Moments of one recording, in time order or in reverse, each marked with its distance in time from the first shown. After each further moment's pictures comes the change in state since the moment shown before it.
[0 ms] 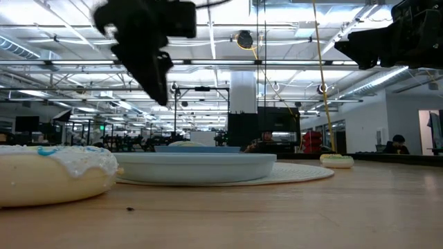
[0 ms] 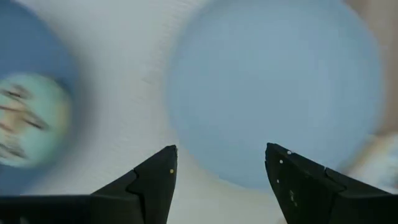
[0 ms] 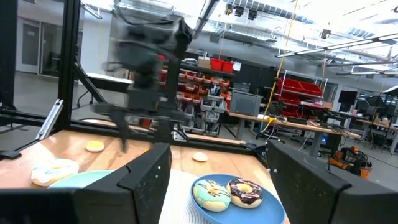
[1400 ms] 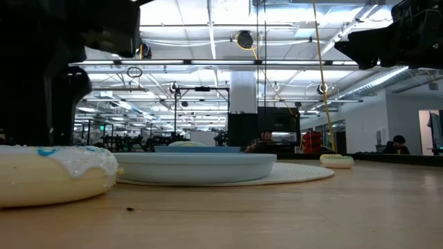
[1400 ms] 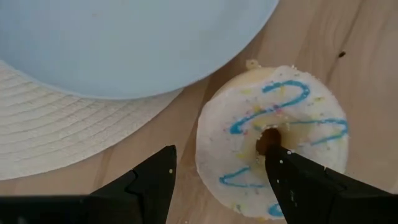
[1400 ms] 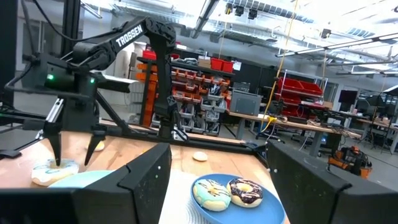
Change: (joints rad) left arm -0.393 0.210 0.000 0.061 -0.059 -0.728; right arm 0.000 0.000 0.000 0.000 0.000 0.000
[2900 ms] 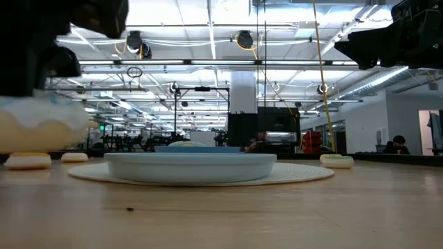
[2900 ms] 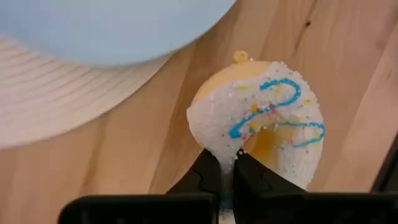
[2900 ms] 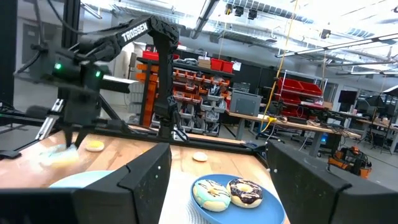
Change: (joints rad) left arm 0.001 -0.088 -0.001 -0.093 0.120 0.012; right arm 0.000 0.000 0.000 0.001 0.000 0.000
